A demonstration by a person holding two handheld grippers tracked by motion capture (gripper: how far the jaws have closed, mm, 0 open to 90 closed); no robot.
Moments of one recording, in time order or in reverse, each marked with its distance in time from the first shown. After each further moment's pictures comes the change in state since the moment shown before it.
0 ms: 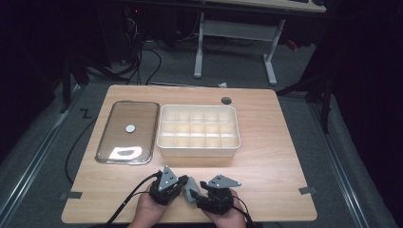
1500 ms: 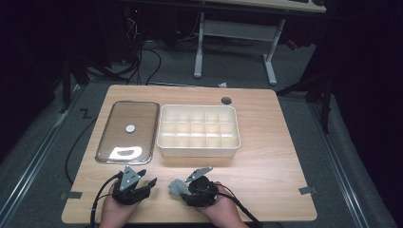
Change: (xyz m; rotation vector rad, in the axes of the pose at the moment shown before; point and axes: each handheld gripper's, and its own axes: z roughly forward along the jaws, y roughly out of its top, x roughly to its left) left arm 0.063 -0.036 -0.067 0.015 0.167 -0.076; right arm 0.014 0.033 0.035 0.326 0.103 -0.207
